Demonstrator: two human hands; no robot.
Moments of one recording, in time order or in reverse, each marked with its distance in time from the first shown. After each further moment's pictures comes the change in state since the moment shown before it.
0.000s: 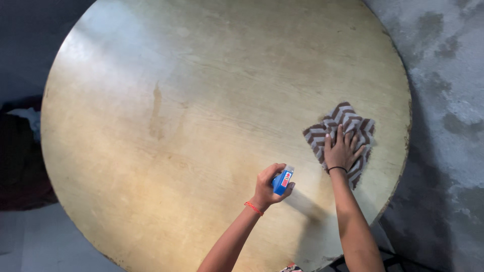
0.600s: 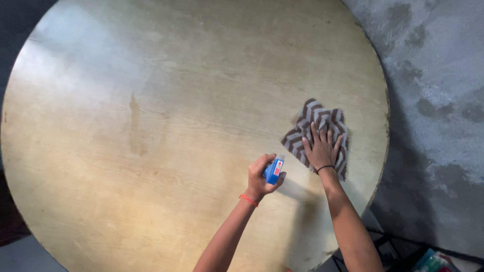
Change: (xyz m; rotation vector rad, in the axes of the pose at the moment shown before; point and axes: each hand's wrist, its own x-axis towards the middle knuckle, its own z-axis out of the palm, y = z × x) left_hand 0.035 -0.027 0.000 -0.016 0.019 0.049; right_hand -0.013 -0.013 -0.014 -0.076 -0.241 -0.122
